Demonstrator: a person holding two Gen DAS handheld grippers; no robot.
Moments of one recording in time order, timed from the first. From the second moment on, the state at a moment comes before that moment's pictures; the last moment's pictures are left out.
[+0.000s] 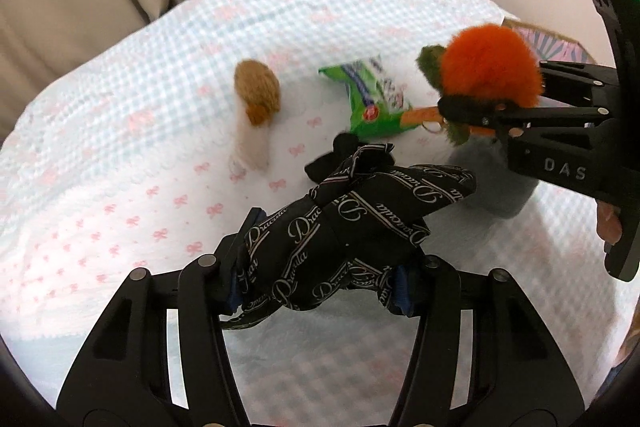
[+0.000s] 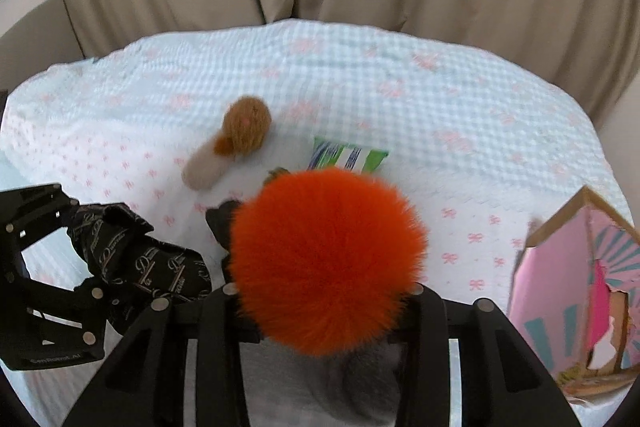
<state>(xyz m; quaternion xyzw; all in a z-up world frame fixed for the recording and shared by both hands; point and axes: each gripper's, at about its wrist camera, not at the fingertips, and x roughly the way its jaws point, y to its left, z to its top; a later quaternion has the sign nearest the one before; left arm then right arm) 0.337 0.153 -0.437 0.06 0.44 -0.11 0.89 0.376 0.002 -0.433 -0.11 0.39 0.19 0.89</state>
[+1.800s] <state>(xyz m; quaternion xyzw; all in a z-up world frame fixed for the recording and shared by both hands) 0.381 -0.230 -0.266 -0.03 0.47 -0.08 0.88 0.332 -0.400 -0.257 0.02 0.40 0.08 0.91</state>
